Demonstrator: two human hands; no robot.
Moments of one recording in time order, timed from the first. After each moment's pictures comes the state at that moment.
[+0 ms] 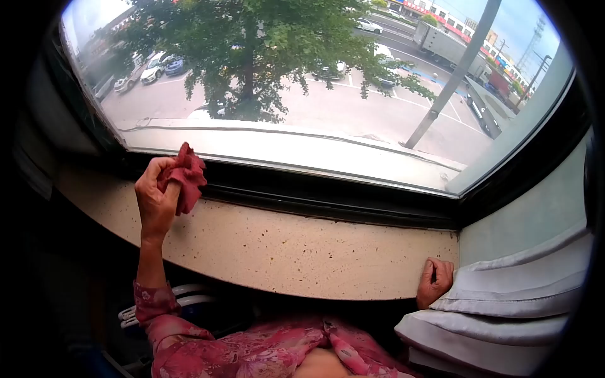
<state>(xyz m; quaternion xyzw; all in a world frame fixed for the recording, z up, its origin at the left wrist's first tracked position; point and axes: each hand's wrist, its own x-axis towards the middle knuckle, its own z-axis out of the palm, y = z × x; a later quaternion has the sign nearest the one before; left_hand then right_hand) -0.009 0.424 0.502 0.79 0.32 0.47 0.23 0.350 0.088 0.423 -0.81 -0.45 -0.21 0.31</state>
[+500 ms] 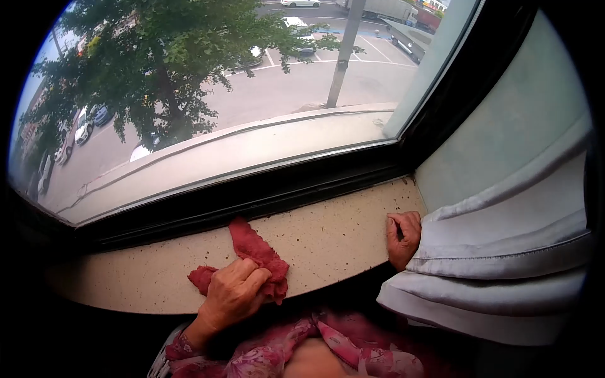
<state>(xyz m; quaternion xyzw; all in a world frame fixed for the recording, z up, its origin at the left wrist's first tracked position) 0.104 0.305 0.462 0.96 0.01 0.21 0.21 0.351 0.086 0.424 -0.80 -0.44 -0.22 0.33</state>
